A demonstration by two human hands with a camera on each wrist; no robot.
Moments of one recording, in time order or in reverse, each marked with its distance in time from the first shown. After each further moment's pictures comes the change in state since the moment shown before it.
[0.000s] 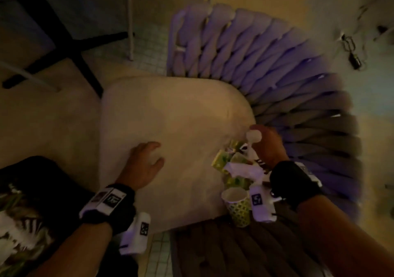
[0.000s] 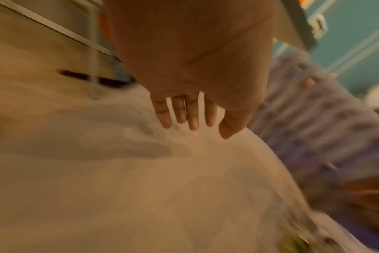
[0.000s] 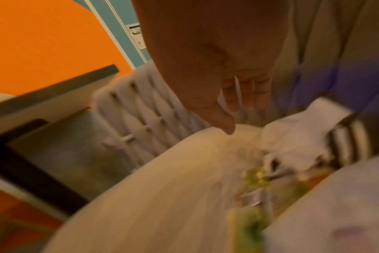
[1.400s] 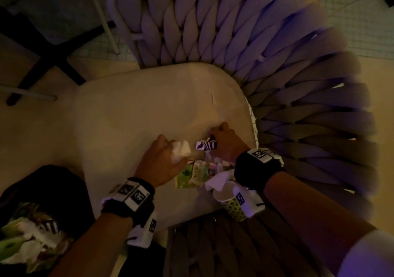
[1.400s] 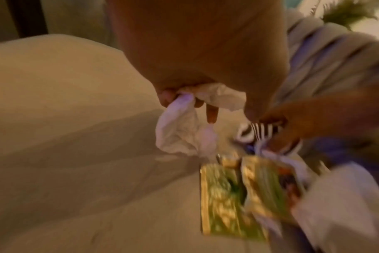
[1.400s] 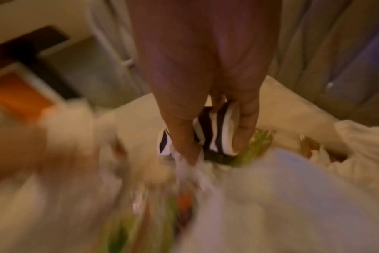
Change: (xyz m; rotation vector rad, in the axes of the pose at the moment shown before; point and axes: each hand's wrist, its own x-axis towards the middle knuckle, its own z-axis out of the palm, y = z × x) left_hand 0.027 0.074 0.060 0.366 -0.246 0.027; right_hand 0.012 -0.011 0.058 -0.027 -0.497 -0.217
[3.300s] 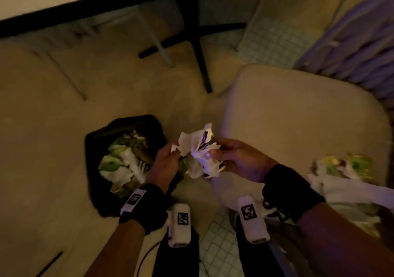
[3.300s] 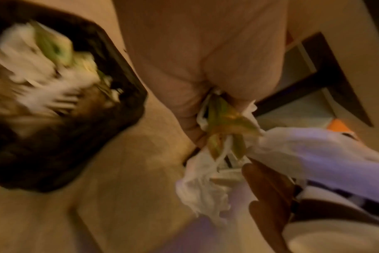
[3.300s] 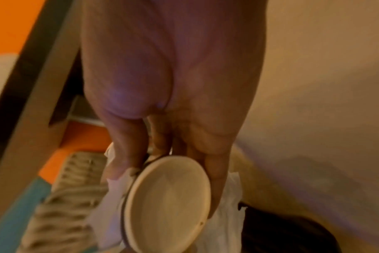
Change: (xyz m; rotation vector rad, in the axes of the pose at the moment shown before) left_hand -0.203 -0.245 -0.045 -1.238 0.596 -0.392; right_hand -0.056 -0.306 0.136 1.017 -0.698 -0.205
